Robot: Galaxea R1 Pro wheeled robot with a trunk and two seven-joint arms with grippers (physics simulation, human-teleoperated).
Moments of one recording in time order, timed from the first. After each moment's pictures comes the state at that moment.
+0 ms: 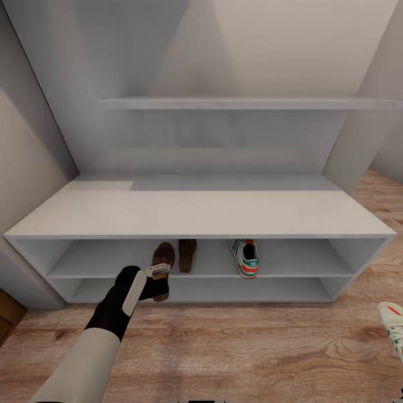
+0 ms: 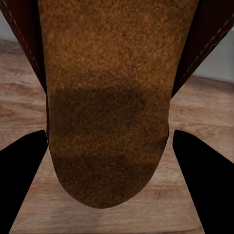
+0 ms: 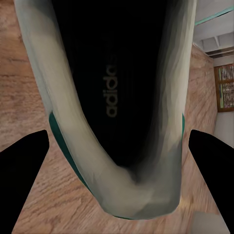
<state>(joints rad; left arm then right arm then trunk) -0.71 -0.11 0.02 -0.94 0.37 0.99 0.25 -0.56 -0.43 0.14 0.05 0.02 -0.11 -0.62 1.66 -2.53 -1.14</state>
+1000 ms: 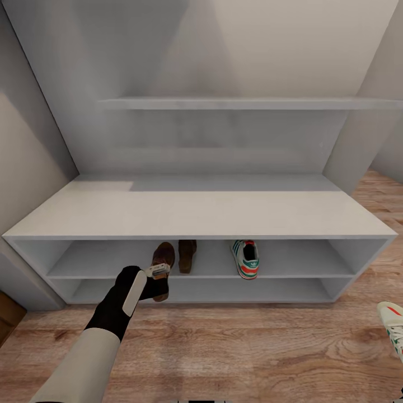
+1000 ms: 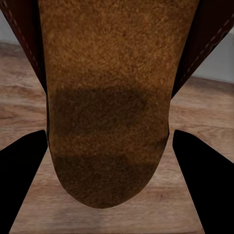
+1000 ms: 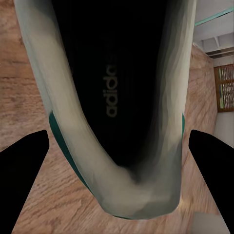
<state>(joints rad) -0.71 -0.11 0.02 -0.94 0.37 0.99 0.25 -0.56 -0.43 0.14 0.05 0.02 -0.11 -0.62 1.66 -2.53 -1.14</state>
